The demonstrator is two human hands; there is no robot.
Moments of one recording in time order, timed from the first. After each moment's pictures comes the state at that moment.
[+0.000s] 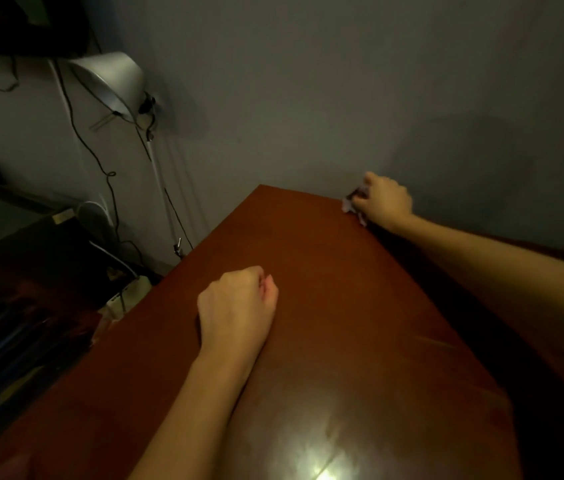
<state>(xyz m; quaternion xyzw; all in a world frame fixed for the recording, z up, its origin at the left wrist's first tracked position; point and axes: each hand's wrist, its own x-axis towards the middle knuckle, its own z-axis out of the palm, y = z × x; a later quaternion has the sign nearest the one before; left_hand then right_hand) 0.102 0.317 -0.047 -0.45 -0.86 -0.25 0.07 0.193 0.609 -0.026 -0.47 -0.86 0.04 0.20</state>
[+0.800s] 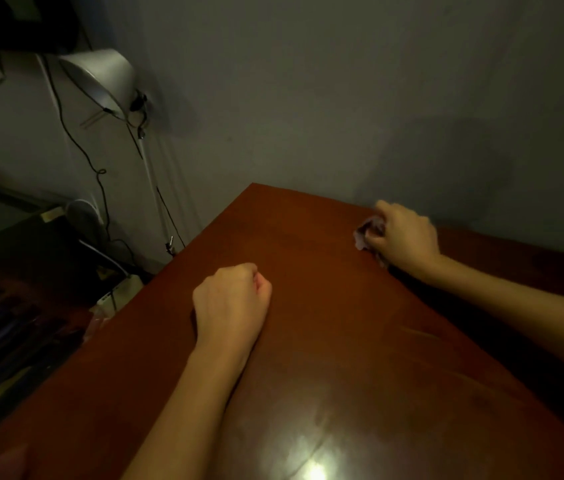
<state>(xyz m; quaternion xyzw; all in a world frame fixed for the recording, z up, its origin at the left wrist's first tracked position) 0.105 0.319 -0.047 -0.45 -0.85 -0.26 0.08 0.258 0.534 -0.028 -0.46 -0.87 -0.01 0.18</state>
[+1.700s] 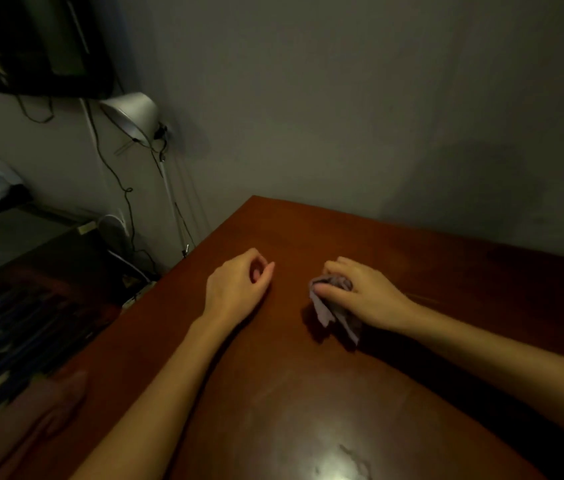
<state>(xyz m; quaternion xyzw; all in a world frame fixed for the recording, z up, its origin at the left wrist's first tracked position) 0.121 0.309 -0.035 -0.50 -0.81 -0.29 0.02 0.307 0.415 -0.014 -0.23 -0.94 0.22 0.13</state>
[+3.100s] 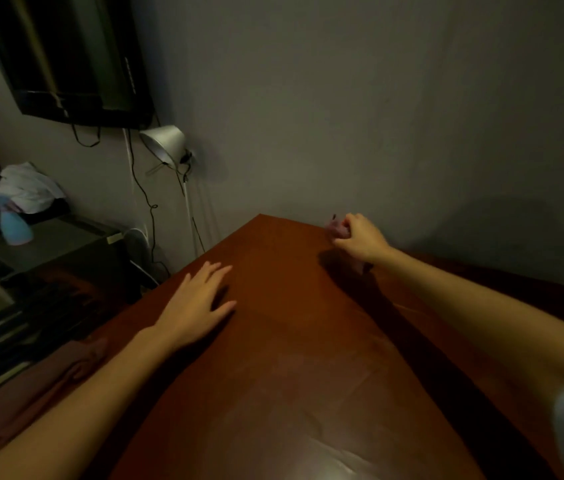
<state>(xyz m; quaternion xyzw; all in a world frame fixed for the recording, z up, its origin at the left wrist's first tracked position) 0.126 0.232 -0.022 -0.52 -0.84 -0.14 0.03 0.286 0.509 0.021 -0.37 -0.90 0.15 0.20</state>
